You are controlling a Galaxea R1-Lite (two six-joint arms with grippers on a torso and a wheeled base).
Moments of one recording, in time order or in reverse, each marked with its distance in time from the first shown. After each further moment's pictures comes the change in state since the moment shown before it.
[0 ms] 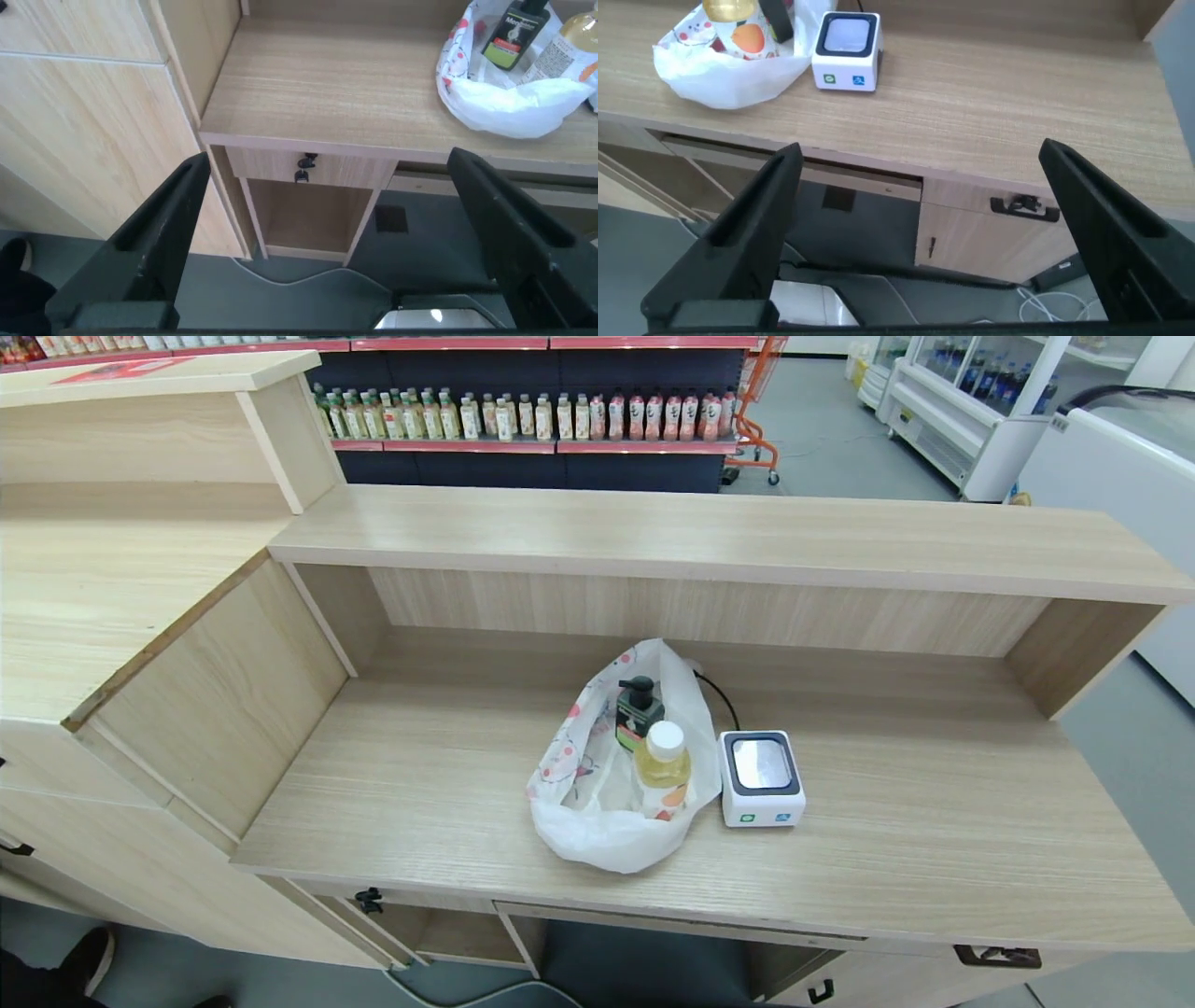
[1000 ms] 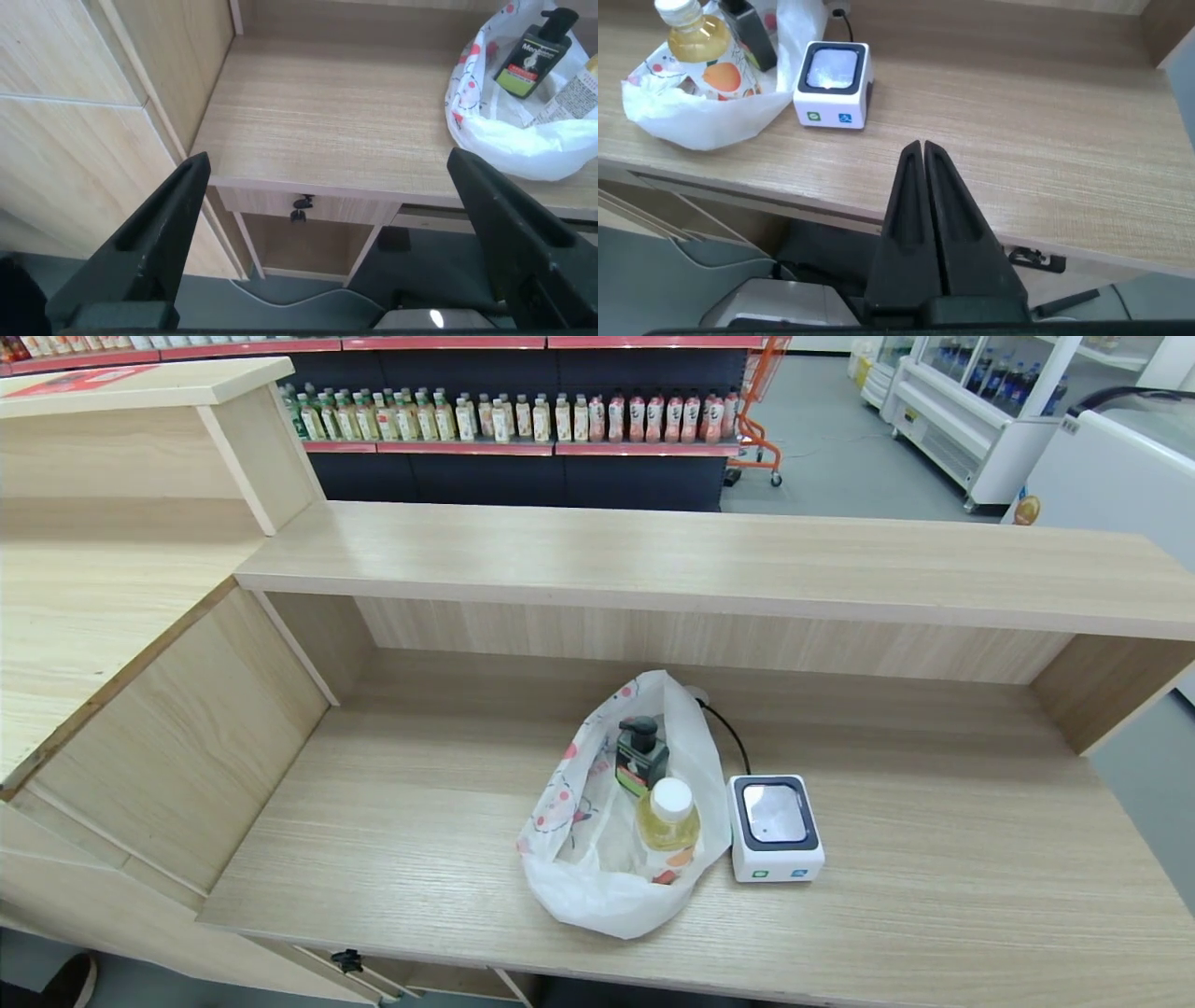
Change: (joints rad) left arm -0.001 -0.002 0.000 0.001 0.002 -0.004; right arm -0.002 0.001 0.000 0.006 0.000 -0.001
